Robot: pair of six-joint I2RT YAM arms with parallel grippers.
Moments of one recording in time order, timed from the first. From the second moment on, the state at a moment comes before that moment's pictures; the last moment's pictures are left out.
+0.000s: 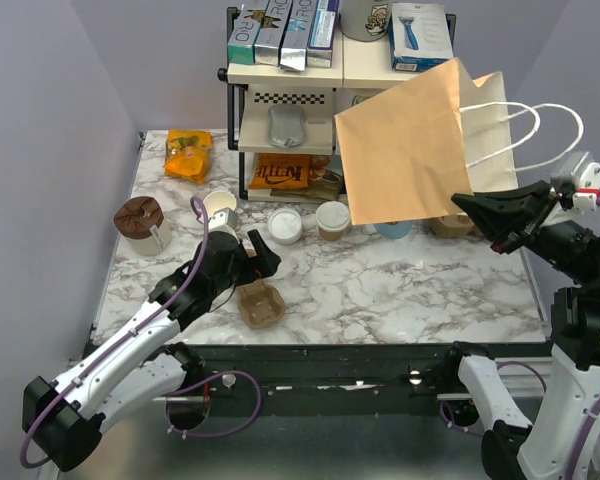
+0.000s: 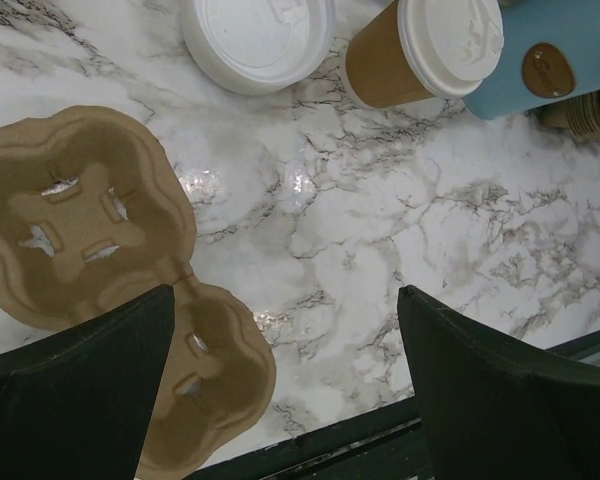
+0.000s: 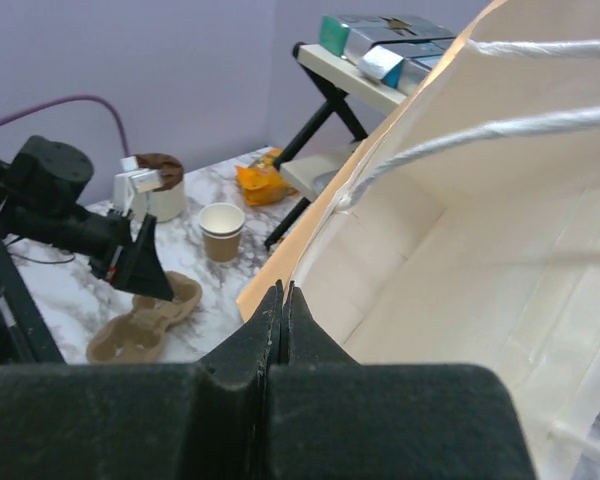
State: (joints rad) left arm -0.64 0.81 0.64 -0.40 -0.14 -0.79; right arm -0.18 0.78 1.57 -0.59 -1.01 0.00
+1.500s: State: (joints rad) left arm -0.56 0.70 0.48 -0.62 -0.25 -1.00; right arm 0.79 1.00 1.23 -0.83 -0.18 -0.12
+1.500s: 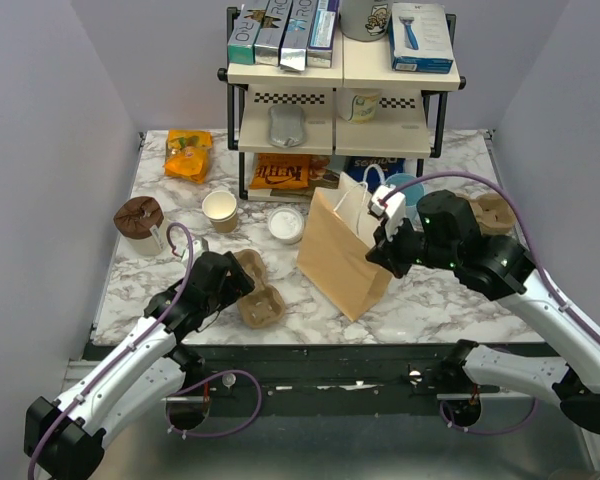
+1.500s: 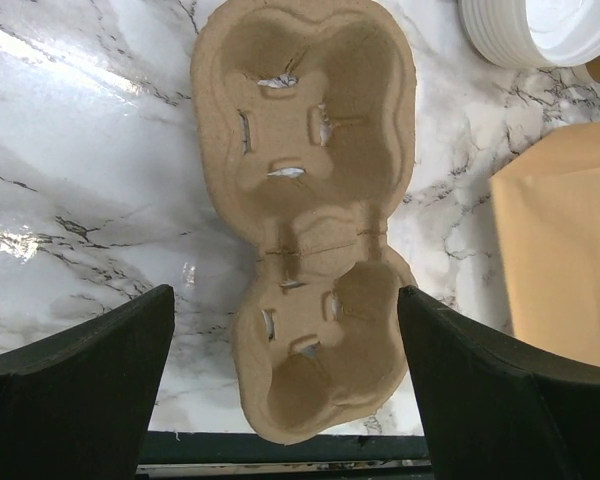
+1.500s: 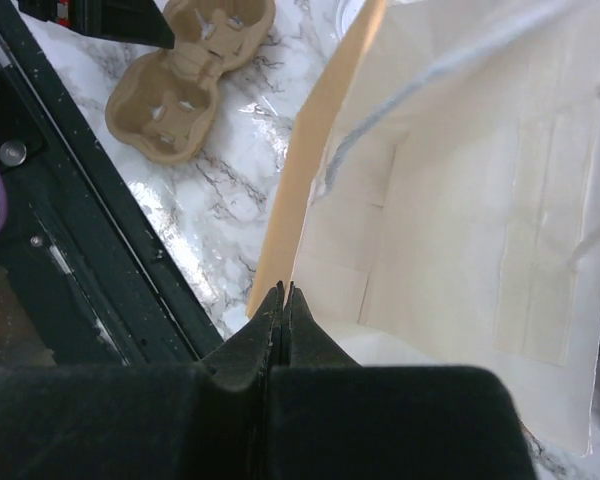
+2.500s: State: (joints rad) left arm -0.55 0.64 0.38 -0.56 -0.16 -1.03; right arm 0.79 0.89 1.21 -0.72 -0.14 -0.04
